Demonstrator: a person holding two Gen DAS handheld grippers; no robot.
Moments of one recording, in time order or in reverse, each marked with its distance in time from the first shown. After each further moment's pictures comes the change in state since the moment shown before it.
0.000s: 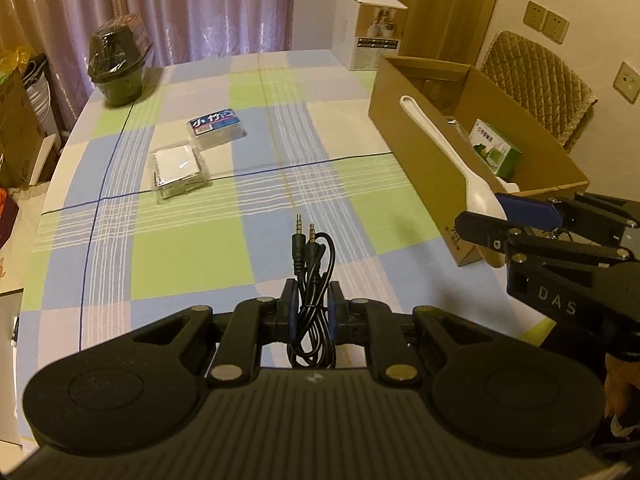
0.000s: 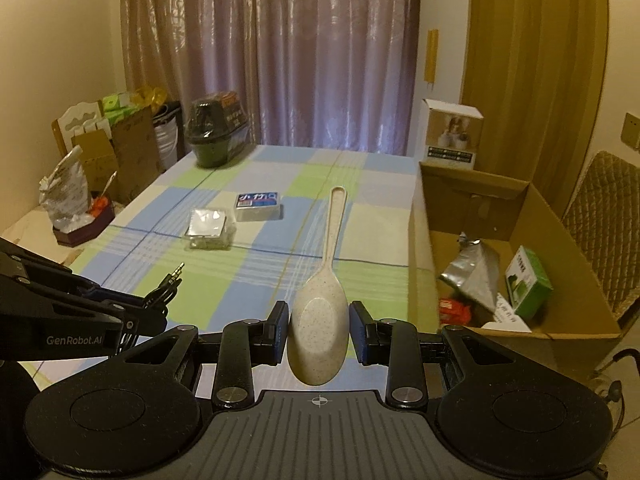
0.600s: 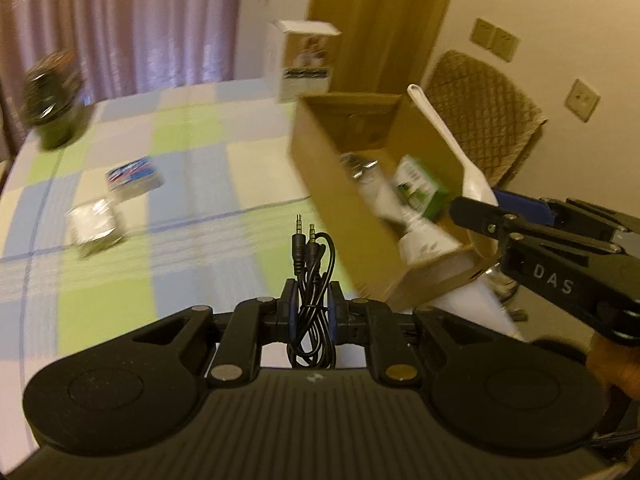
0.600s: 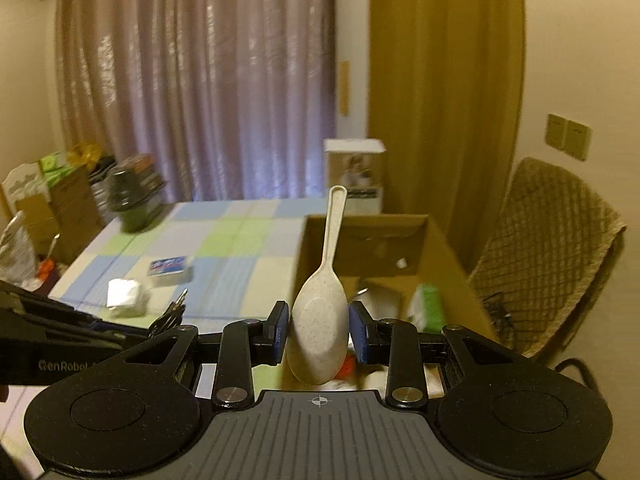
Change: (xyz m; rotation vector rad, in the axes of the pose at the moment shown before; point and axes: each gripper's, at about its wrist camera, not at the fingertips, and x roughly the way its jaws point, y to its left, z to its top) left arm 0.008 -0.076 0.063 0.038 -0.052 -0.161; right arm -0.027 -0.110 0.045 0.119 -0.105 -0.150
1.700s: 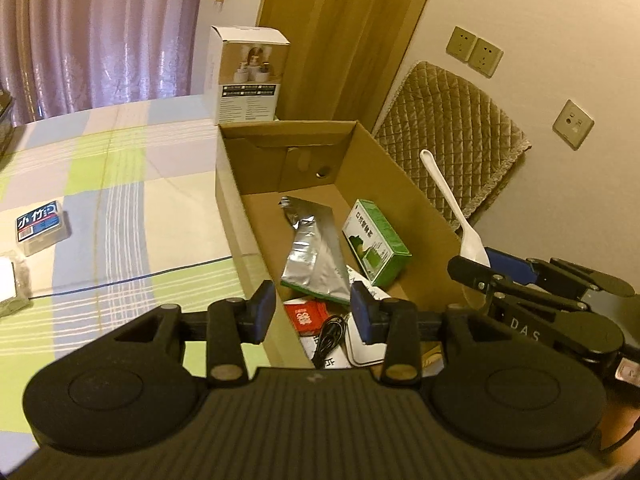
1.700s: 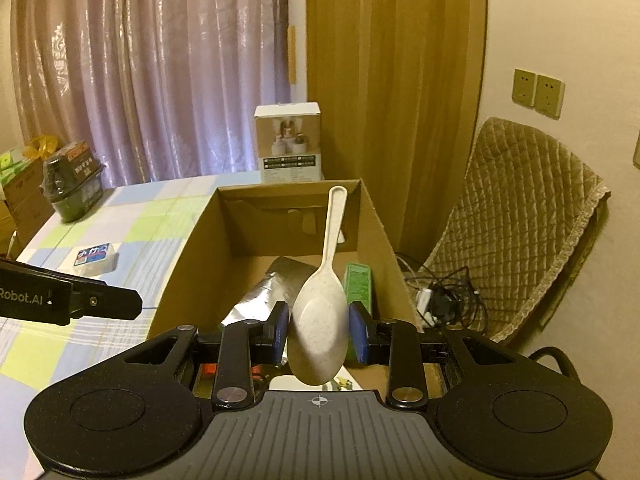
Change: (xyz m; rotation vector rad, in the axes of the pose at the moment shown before) left arm 0.092 -0.041 0.061 -0.023 -0.018 -0.084; right arm 0.055 -0.081 -0.011 0.049 0.083 -0.063
